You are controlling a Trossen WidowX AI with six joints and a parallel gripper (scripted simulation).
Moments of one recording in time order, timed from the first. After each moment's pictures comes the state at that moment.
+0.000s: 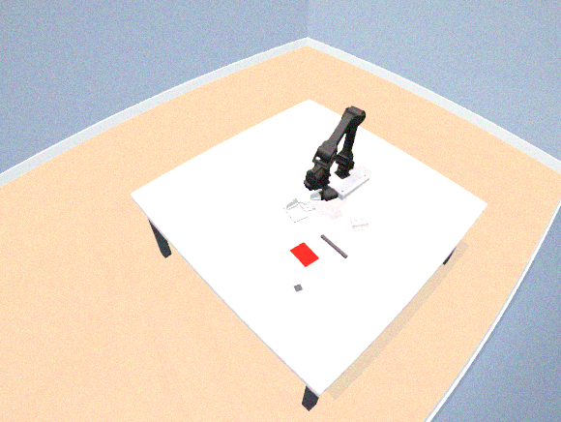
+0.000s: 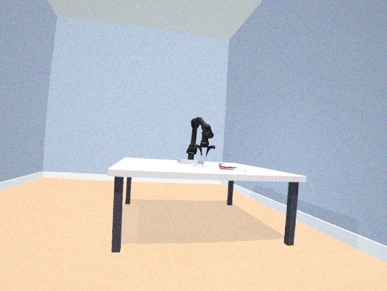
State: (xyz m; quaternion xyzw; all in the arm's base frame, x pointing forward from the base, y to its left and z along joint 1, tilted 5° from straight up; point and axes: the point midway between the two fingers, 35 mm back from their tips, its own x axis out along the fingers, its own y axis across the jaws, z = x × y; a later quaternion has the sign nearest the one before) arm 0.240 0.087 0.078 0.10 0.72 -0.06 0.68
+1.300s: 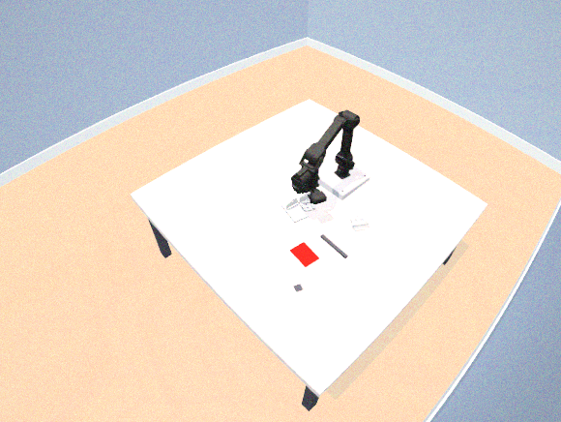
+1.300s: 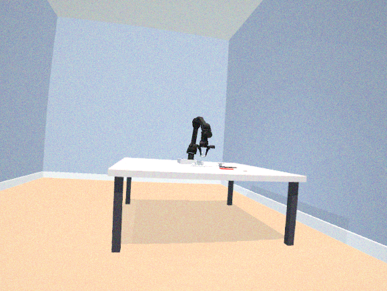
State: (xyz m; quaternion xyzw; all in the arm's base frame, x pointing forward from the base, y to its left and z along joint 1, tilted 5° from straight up) arm 0.291 0.073 0.076 0.10 0.72 -0.07 0.68
